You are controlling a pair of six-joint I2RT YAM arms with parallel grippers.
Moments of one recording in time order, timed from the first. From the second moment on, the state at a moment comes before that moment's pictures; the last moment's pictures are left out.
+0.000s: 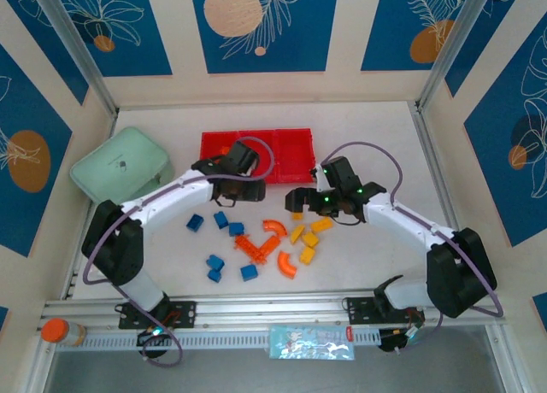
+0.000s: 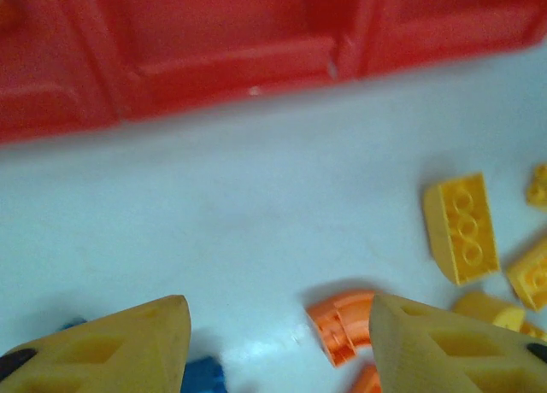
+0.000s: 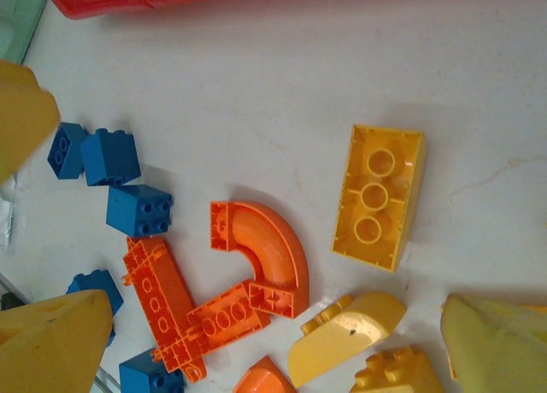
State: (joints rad) left arm -0.70 1.63 1.24 -0.68 -0.02 -0.53; right arm 0.50 1.32 0.82 -0.44 -0.36 0.54
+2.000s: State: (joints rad) left arm -0.90 1.85 1.20 -0.60 -0.09 -0.90; right arm 0.29 1.14 0.63 -0.42 -0.50 0.55
